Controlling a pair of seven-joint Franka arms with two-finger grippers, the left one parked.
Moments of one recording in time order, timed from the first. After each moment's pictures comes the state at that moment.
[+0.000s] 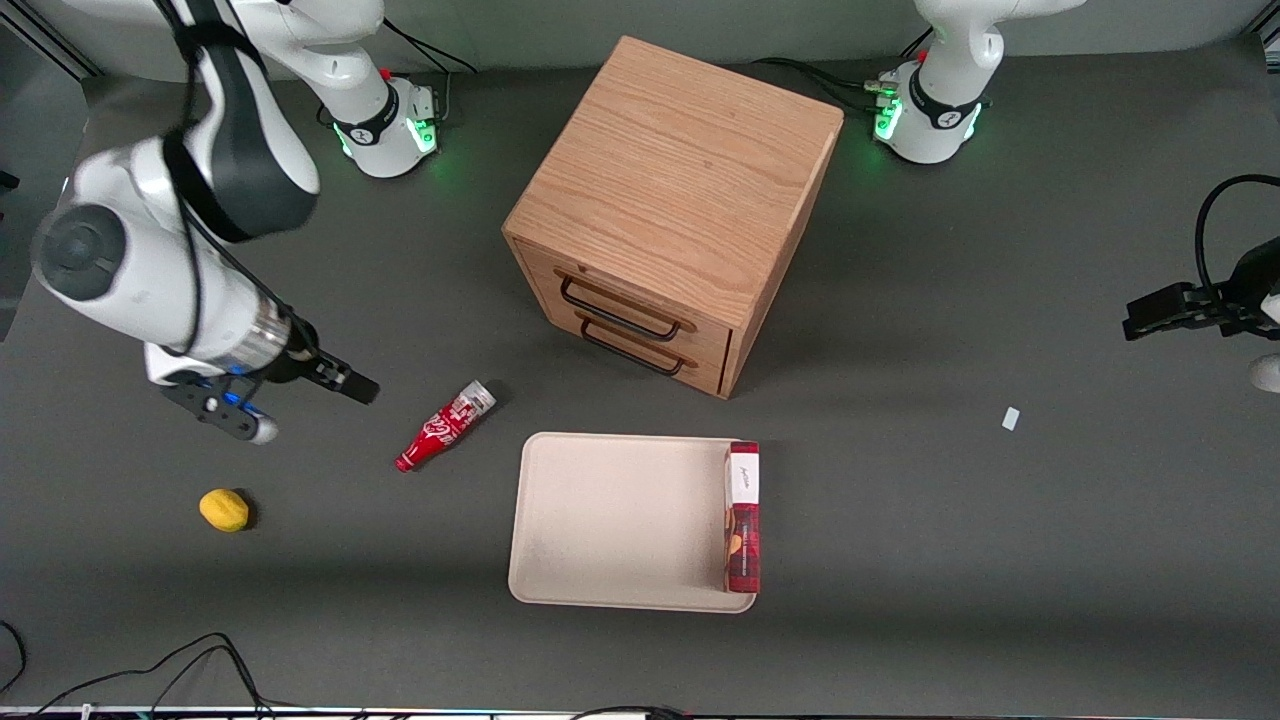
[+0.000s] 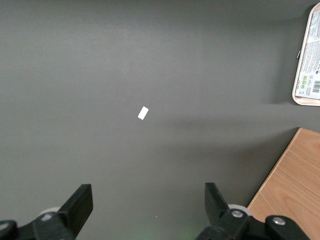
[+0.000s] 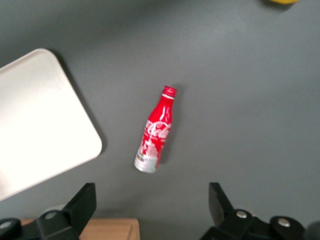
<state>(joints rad) 0.02 0.22 0.22 -1.77 0.00 1.97 0.77</state>
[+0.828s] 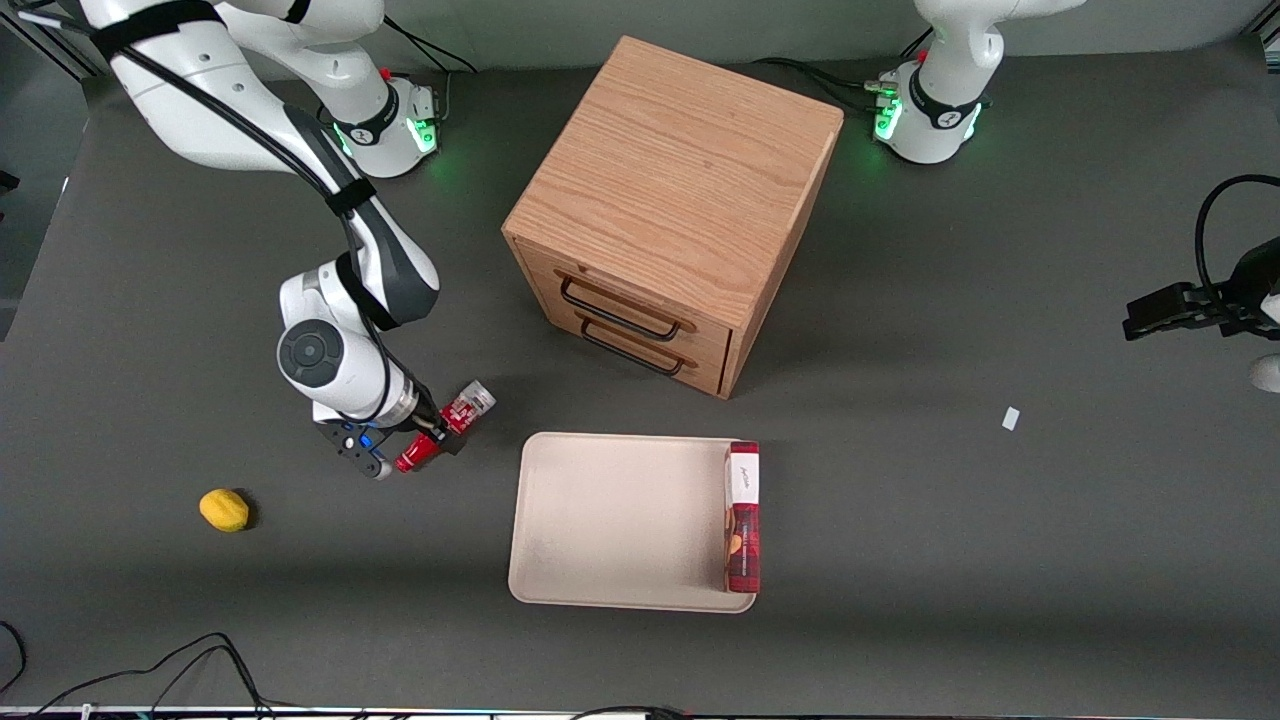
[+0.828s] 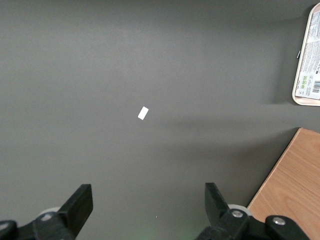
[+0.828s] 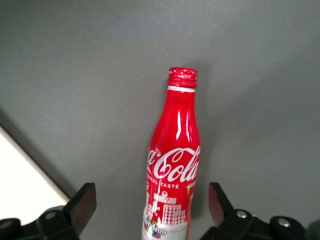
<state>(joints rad) 0.06 0.51 0.24 -1.91 -0.13 2.37 1.09</state>
